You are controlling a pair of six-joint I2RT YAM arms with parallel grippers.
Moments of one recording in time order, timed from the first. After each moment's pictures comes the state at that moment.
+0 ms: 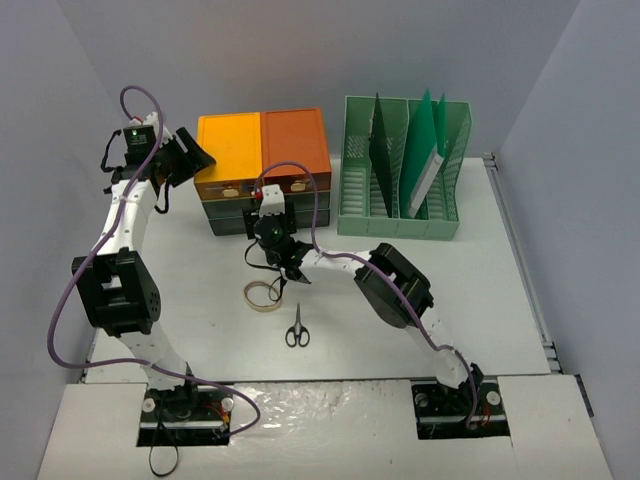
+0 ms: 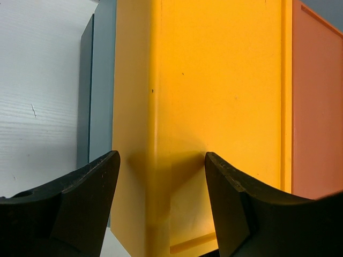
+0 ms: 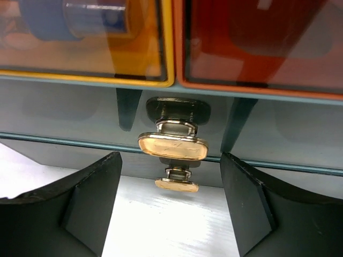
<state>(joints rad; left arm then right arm) 0.12 1.79 1.65 -0.43 0.39 -0.48 0.93 2.31 1.60 0.48 0.68 0.20</state>
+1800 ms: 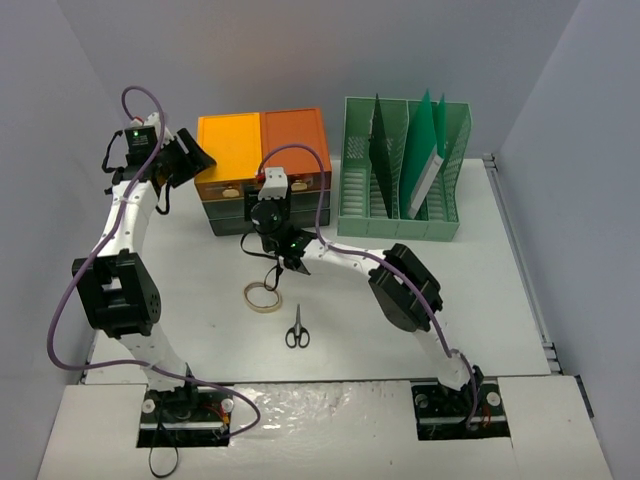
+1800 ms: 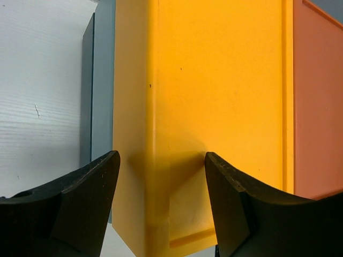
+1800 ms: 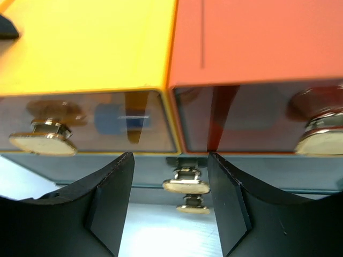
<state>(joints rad) 0.12 1.79 1.64 -0.43 0.37 -0.47 0.93 2.22 1.68 0.39 0.72 0.27</state>
